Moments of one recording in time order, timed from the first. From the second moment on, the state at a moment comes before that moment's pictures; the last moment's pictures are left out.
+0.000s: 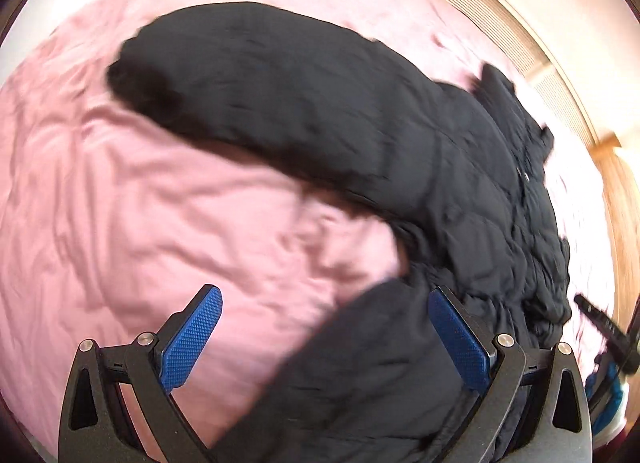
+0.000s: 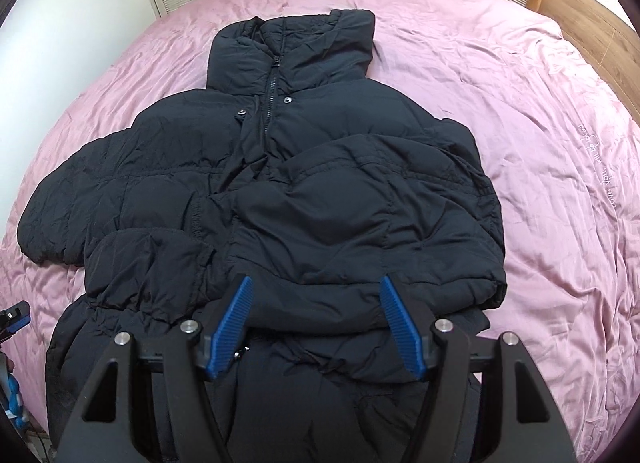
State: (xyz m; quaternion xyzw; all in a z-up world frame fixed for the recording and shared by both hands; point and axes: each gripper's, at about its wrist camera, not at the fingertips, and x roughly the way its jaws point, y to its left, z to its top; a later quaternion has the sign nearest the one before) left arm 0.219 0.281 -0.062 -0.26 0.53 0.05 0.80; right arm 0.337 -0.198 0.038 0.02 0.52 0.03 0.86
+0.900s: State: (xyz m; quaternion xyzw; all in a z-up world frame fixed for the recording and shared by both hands) left arm 0.305 0.481 -0.142 -0.58 0.41 0.11 0.70; right arm 0.315 -0.159 0.012 0.01 0.58 0.01 0.81
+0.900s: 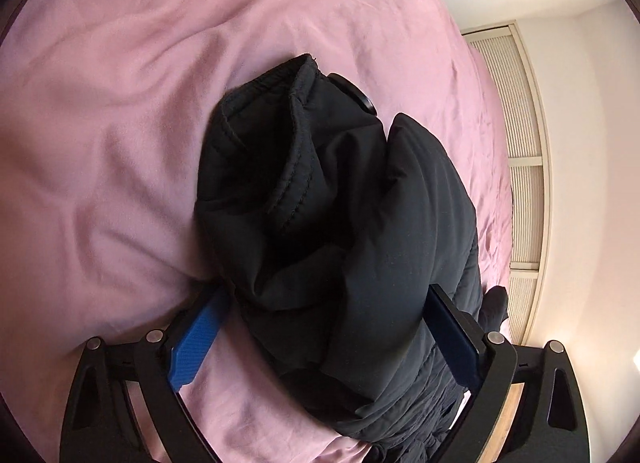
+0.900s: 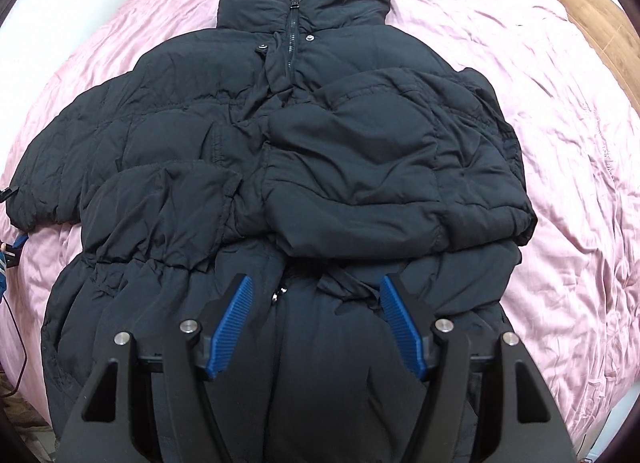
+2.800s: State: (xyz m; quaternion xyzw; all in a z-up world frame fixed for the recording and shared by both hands) left arm 0.369 0.054 -0.060 -0.26 0.55 -0.21 0.76; right arm 0.253 -0.350 0.004 0.08 0.56 -0.05 0.82
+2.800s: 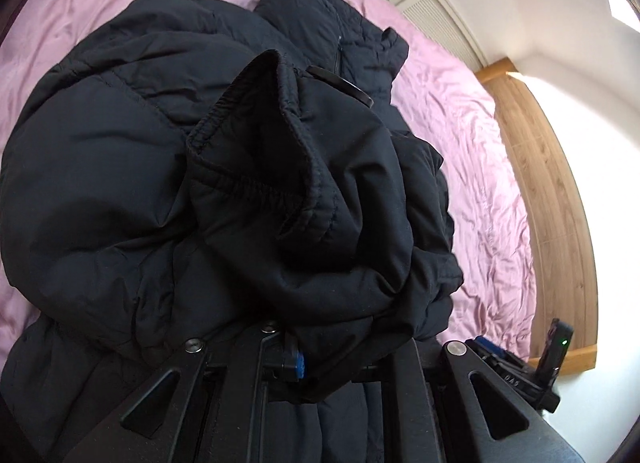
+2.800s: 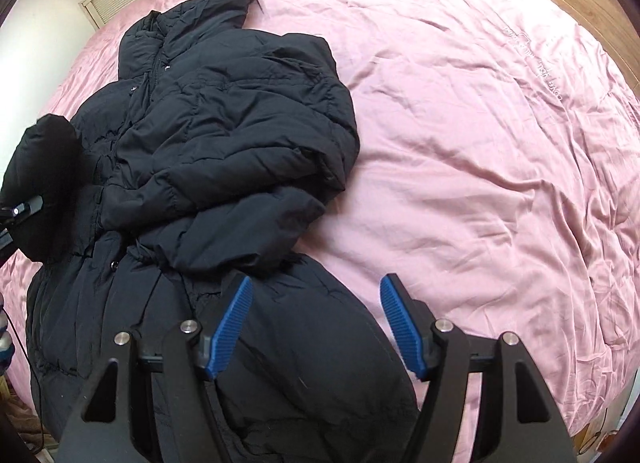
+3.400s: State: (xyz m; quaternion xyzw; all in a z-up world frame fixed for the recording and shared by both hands) left arm 0.324 0.037 -0.072 -0.26 0.58 -0.27 0.72; right arm 0.260 -0.337 0.007 0.08 0.56 -0.04 0.82
